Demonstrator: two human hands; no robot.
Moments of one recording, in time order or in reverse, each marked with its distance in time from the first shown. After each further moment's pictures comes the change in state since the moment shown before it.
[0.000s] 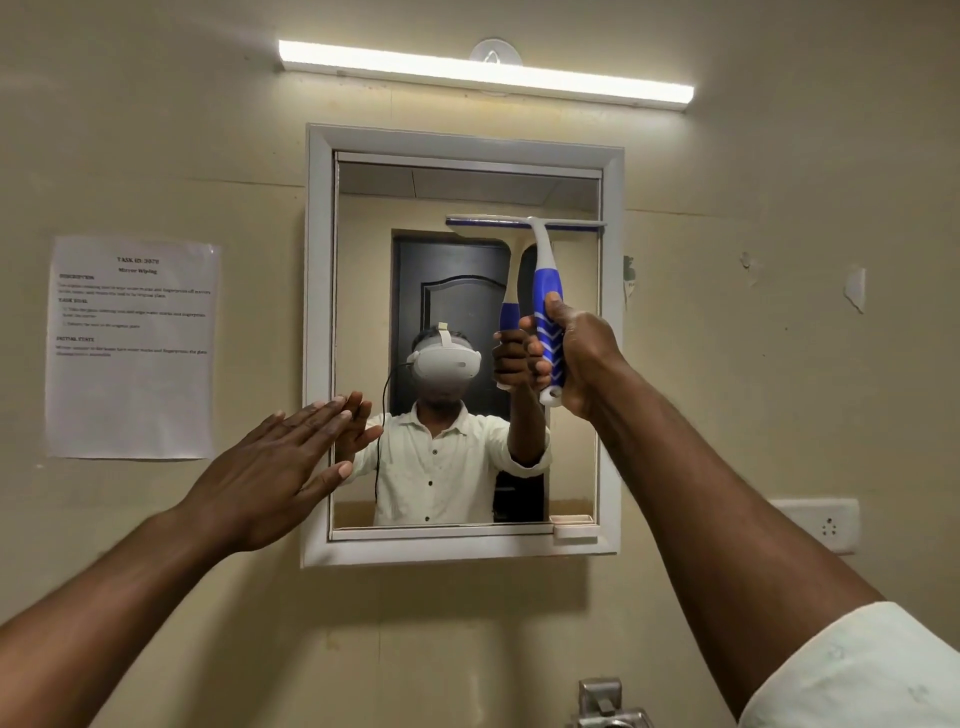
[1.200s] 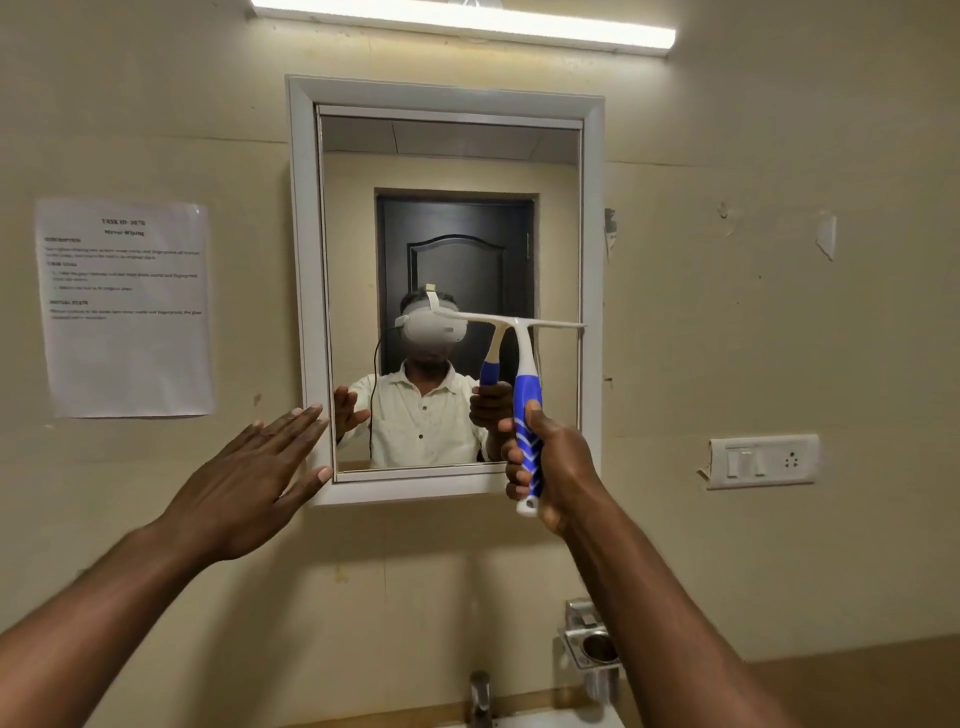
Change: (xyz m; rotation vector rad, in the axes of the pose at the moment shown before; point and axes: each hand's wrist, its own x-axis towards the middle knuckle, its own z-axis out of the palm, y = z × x) left_hand -0.056 0.000 0.017 -0.049 -0.066 -0.017; right_hand -0.106 0.109 -0.017 0.020 0.121 0.165
